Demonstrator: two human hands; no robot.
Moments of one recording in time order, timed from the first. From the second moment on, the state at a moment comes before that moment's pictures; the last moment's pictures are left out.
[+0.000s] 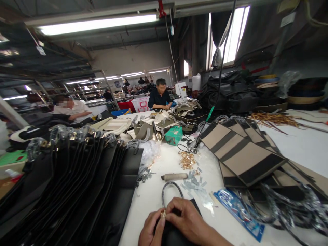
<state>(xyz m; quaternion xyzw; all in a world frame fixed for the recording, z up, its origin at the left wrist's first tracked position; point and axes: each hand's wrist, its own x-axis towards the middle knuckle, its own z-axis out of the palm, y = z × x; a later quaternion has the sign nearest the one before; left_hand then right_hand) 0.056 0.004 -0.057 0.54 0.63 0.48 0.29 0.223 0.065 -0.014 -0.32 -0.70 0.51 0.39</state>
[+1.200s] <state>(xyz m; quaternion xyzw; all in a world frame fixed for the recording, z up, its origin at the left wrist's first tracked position) 0.062 -0.004 -0.041 0.55 0.59 0.50 0.31 0.226 0.066 -0.024 -0.34 -0.69 0.52 0.37</state>
